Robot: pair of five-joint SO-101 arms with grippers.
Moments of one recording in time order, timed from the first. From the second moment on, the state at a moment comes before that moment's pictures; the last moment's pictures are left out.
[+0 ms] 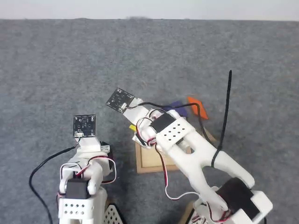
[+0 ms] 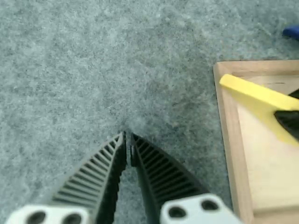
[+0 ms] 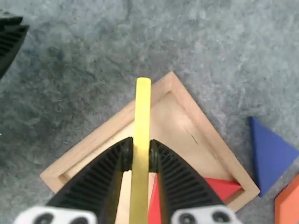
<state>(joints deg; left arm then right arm) -4.2 -103.1 97.1 72.2 11.0 -43.9 -9.8 34.0 52.5 17.2</state>
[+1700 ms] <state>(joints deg) -4.2 -103.1 97.1 72.2 11.0 -40.1 -2.4 29.7 51.0 14.1</state>
